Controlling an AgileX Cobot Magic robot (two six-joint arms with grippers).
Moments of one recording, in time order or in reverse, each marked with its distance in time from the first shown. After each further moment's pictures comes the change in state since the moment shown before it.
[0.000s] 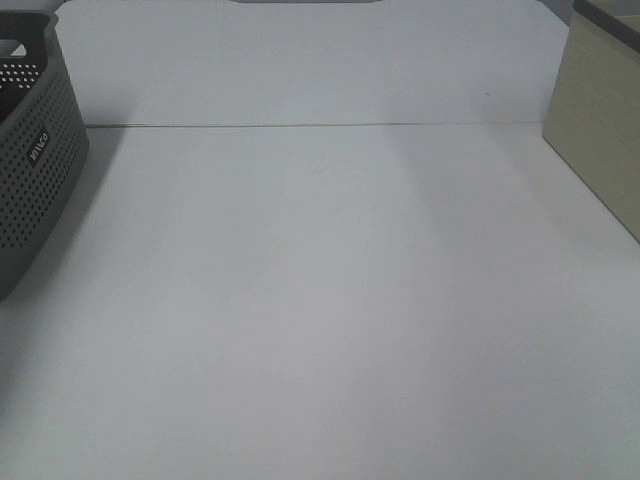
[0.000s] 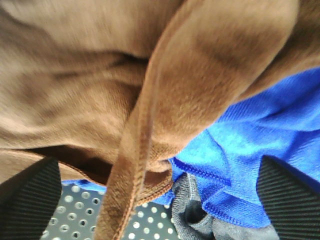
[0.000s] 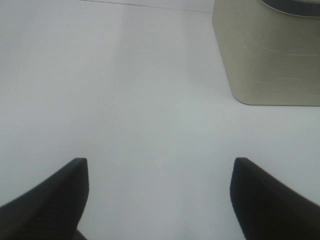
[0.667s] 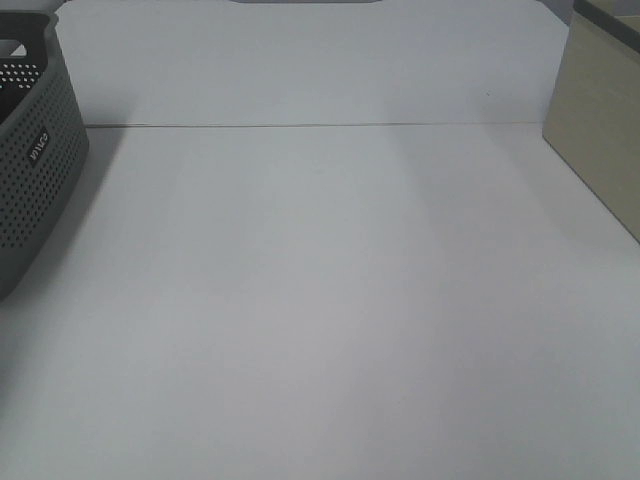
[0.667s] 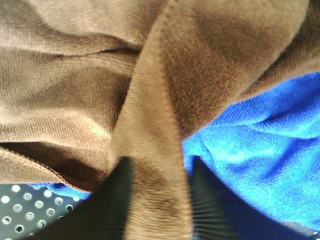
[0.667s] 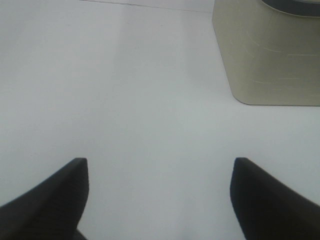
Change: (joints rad) left arm 0.036 0.004 0.000 -0.079 0.004 -0.032; right arm 0.000 0.000 0.000 0.000 0.000 0.000
